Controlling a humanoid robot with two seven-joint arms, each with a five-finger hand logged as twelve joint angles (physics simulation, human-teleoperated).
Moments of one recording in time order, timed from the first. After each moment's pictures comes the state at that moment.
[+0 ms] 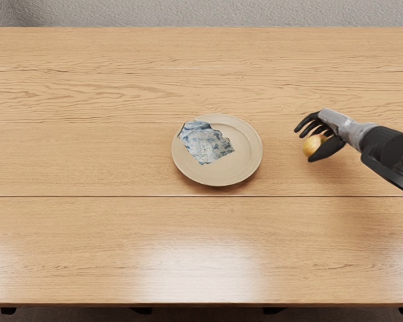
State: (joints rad) left arm -0.04 0.00 0.03 -0.19 -0.05 0.22 0.09; right arm 1.29 -0.76 -0.28 1.45 -0.57 -0.33 -0.19
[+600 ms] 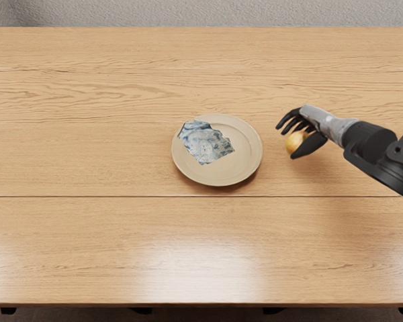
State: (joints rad) left arm -0.04 0.00 0.03 -0.19 -0.05 0.22 0.09; right arm 1.33 -0.70 -0.28 1.46 -0.55 -0.33 -0.19
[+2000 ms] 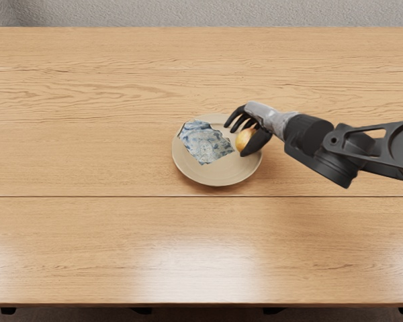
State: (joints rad) left arm -0.04 0.00 0.03 -0.19 -0.05 0.22 0.09; right arm 1.45 -0.46 -0.30 1.46 -0.45 -0.41 -0.30
